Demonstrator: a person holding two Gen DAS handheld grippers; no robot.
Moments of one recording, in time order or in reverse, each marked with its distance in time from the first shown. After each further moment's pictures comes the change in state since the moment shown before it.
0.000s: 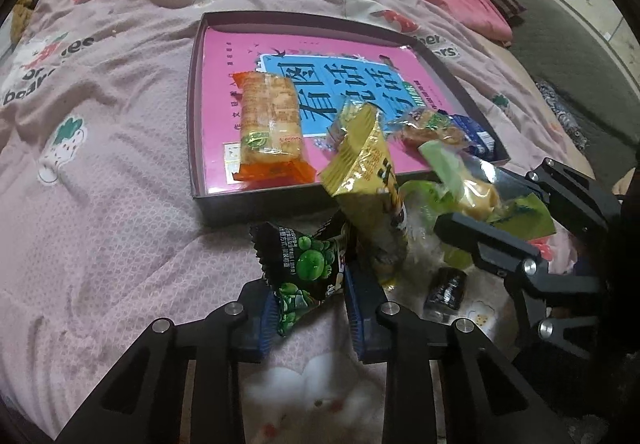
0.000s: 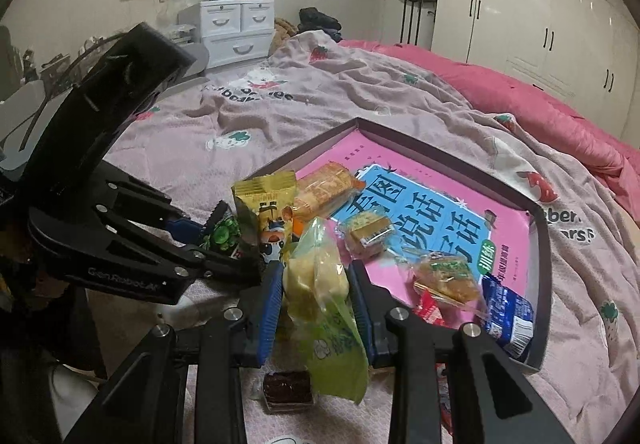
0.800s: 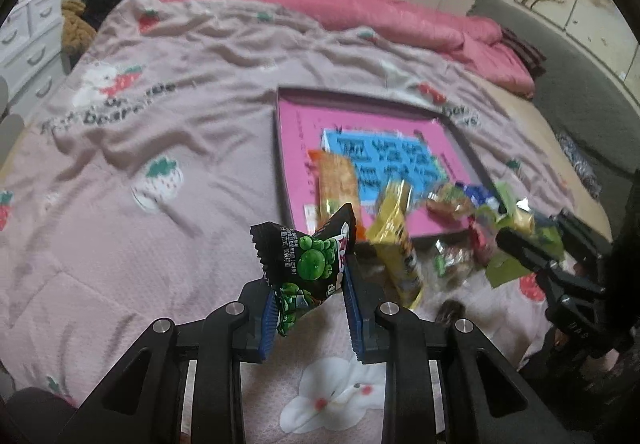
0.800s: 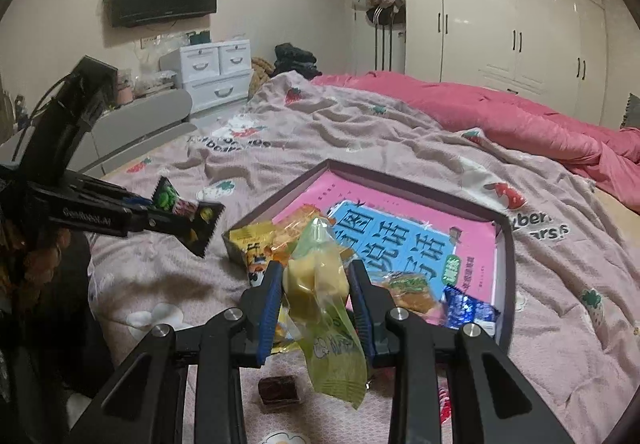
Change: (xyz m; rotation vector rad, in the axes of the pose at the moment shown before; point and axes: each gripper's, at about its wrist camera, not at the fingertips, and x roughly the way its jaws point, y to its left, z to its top) left arm -0.083 0.025 0.005 -0.080 -0.195 0.105; right arm -0.045 -0.020 0.007 0.100 -0.134 -0.027
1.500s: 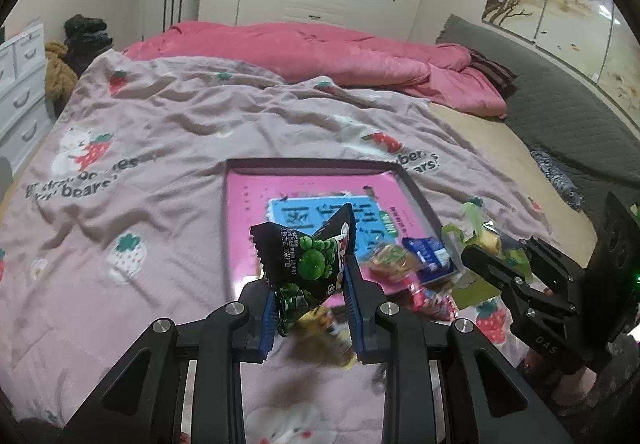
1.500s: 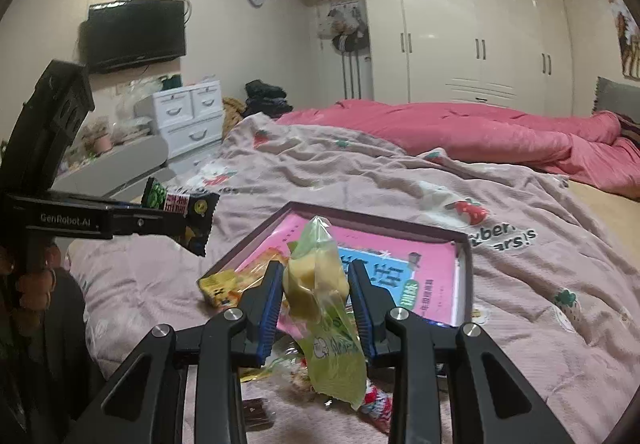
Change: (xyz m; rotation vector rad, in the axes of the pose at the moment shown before) left arm -0.016 -0.057 0.038 0.068 -0.128 -0.061; right arm -0.029 -0.042 0.013 0.122 -0.117 -0.064
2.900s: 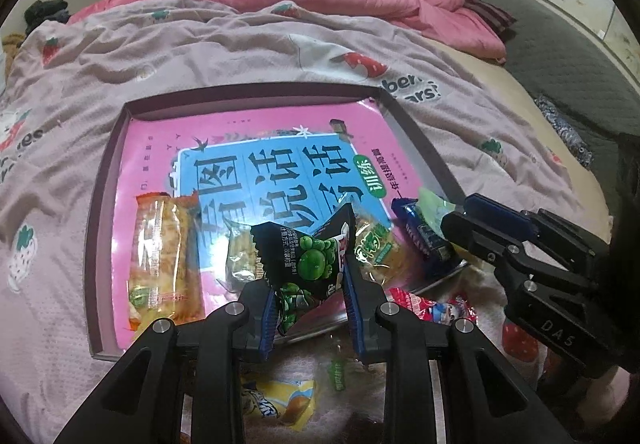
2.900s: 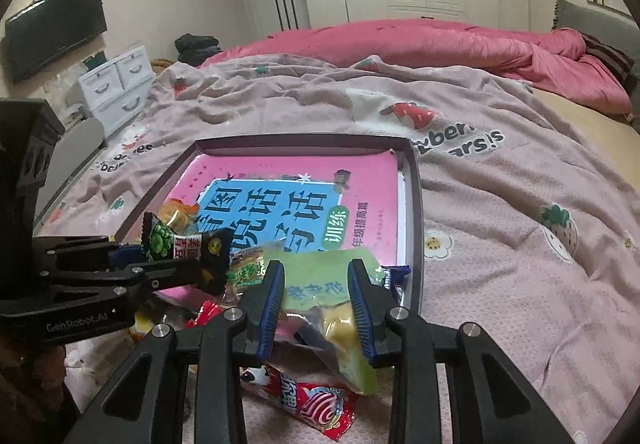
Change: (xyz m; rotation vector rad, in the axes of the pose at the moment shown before) left arm 0.133 -0.052 -0.015 0.055 0.198 -0.022; right arm 0.063 -0.064 -0.032 0.165 0.263 -0.130
